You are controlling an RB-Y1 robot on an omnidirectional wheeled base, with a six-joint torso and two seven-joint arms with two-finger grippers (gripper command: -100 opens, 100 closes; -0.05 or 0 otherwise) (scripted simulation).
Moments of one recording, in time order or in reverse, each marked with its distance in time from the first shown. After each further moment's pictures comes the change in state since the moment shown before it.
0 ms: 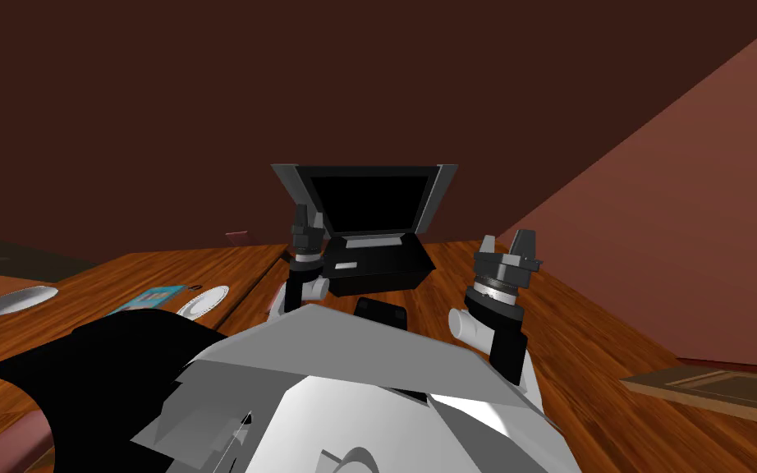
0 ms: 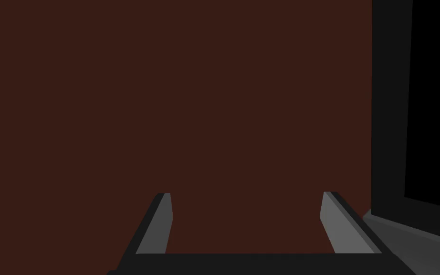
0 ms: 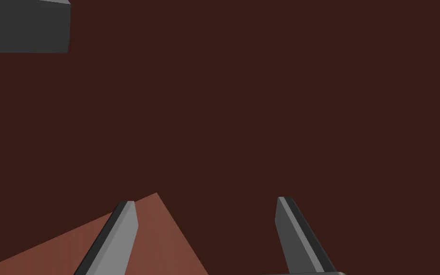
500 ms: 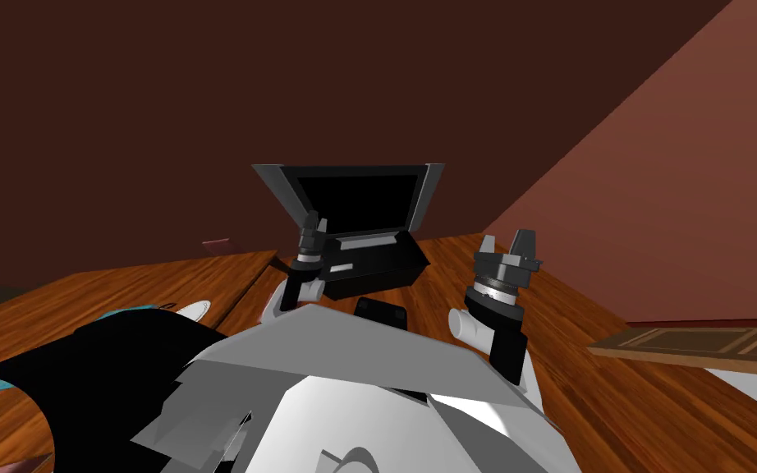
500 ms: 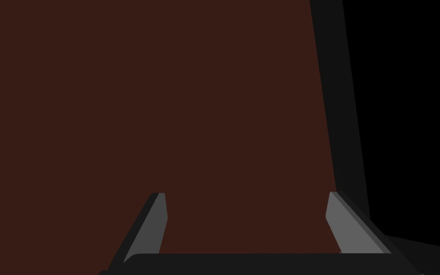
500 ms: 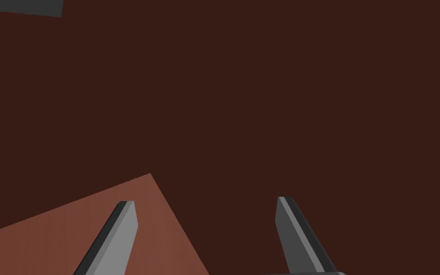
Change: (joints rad) left arm 0.017 0.094 0.030 0.038 -0.020 0.060 -0.005; right arm 0.000 0.000 0.000 0.000 0.000 0.000 0.000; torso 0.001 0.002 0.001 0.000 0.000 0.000
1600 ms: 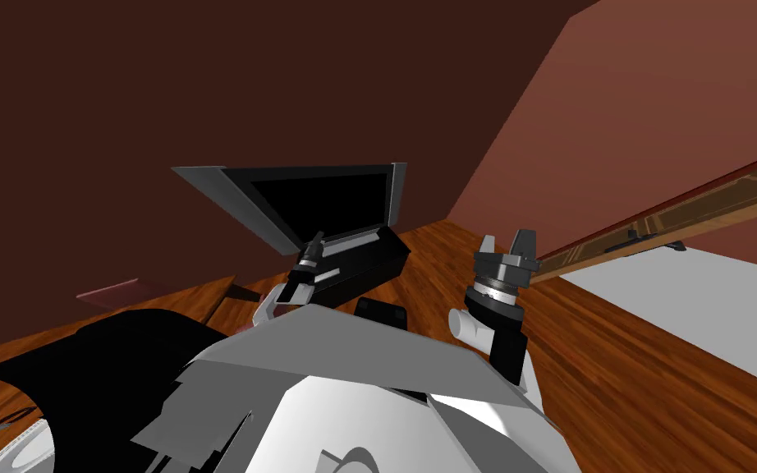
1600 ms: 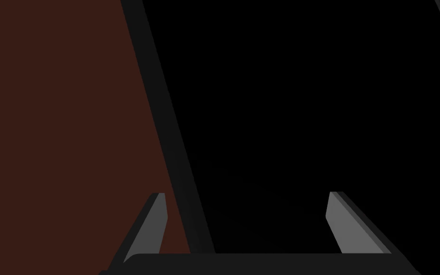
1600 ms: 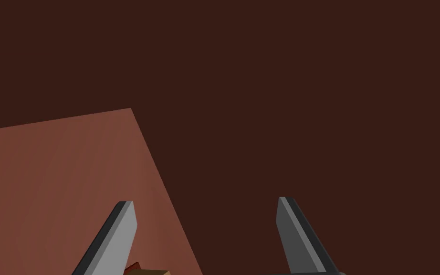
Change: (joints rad) left arm 0.020 0.147 0.118 0.279 0.055 0.214 0.038; right arm 0.000 0.000 0.000 0.000 0.000 0.000 0.000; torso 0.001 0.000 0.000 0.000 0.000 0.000
